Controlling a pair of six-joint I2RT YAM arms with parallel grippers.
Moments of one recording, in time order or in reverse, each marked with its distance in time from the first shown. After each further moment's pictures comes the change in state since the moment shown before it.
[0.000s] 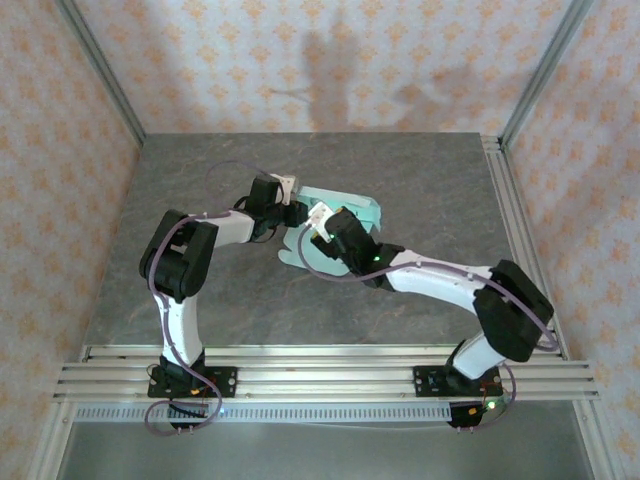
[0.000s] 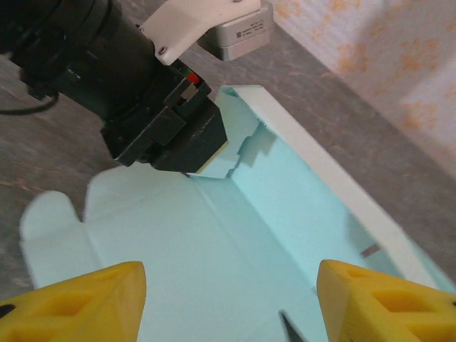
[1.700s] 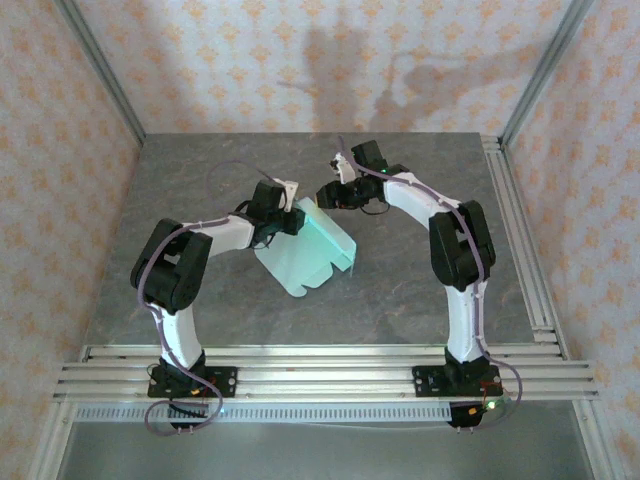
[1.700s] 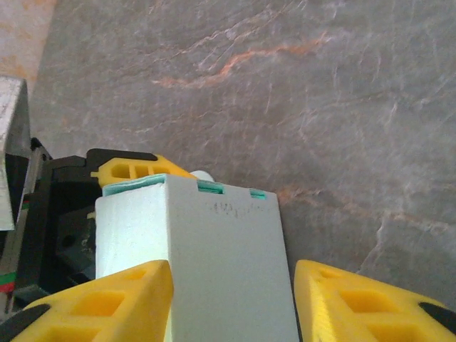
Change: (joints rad) left arm -0.053 -0.099 -0.064 -0.089 -0.137 0.089; right arm -0.410 0.589 0.700 -0.514 -0.935 0.457
